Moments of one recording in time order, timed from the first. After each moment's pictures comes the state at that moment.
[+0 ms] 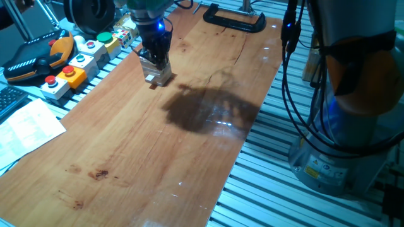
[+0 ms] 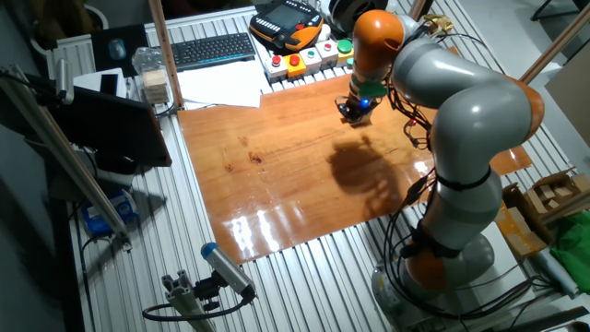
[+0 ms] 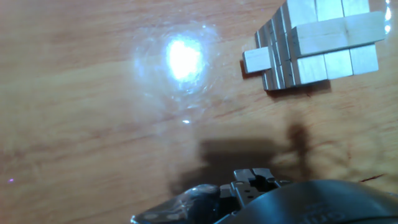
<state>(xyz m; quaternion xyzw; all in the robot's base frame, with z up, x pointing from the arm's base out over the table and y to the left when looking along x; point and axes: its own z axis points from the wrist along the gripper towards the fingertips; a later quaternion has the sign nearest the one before) 0.546 -0.006 0.178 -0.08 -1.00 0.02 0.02</state>
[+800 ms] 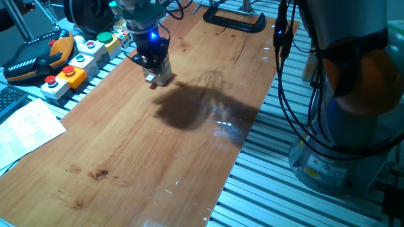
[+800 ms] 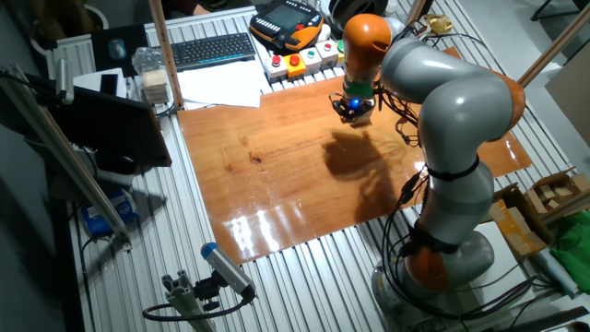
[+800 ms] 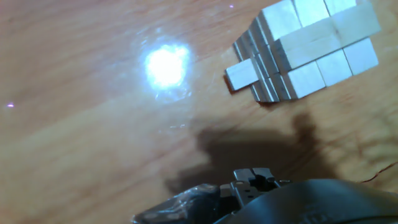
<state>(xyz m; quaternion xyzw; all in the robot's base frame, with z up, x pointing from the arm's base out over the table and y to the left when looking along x) 0.569 -0.011 0.145 -0.20 -0.98 0.04 0.01</state>
